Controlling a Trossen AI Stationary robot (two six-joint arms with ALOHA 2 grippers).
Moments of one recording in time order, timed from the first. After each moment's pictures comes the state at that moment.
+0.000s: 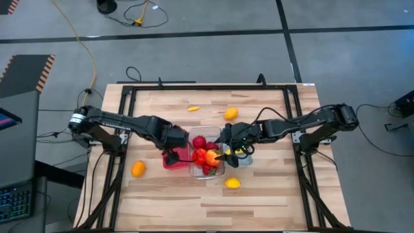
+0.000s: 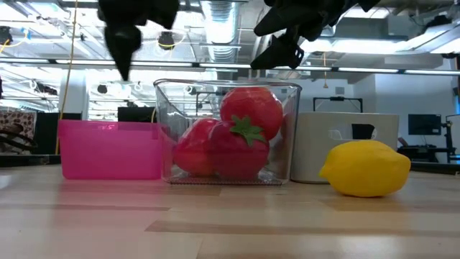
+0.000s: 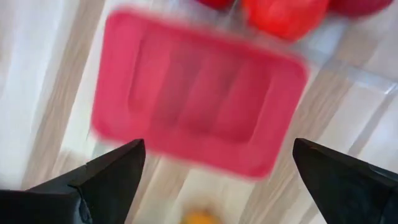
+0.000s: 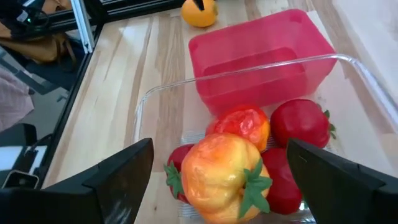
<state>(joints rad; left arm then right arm) -0.11 1.55 1.38 -1.28 -0.08 -0.57 0.11 1.47 1.03 -0.16 -0.05 0.23</state>
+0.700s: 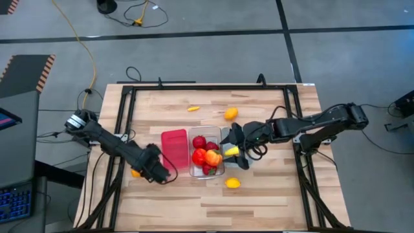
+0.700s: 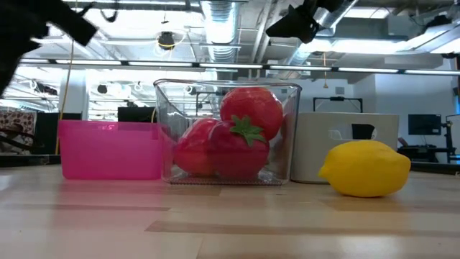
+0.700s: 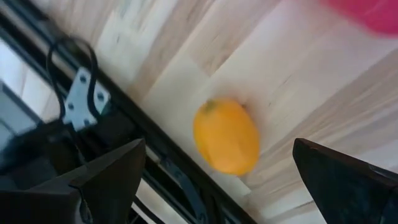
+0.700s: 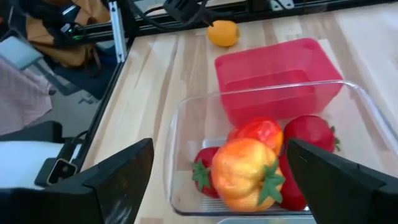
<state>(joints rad) -0.48 1.54 1.15 -1.51 -0.05 -1.25 0.15 1.33 1.03 -0.23 -0.05 0.20</state>
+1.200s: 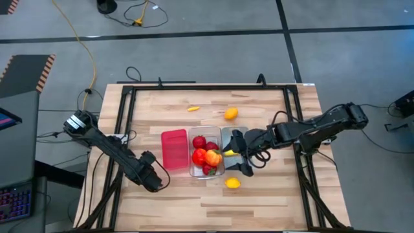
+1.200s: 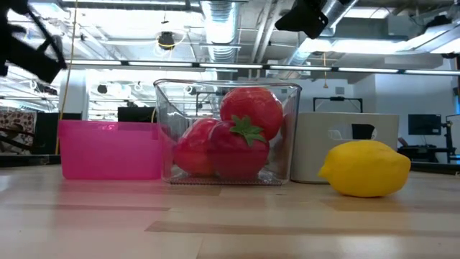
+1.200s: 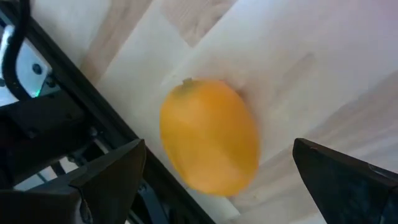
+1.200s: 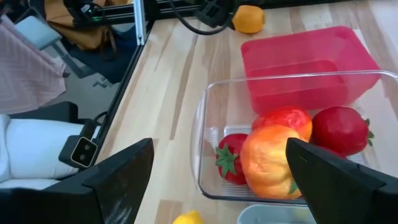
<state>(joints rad) -0.62 1.54 0.90 -1.24 0.00 -1.46 0.23 1.33 1.03 -0.27 -0.05 0.20</state>
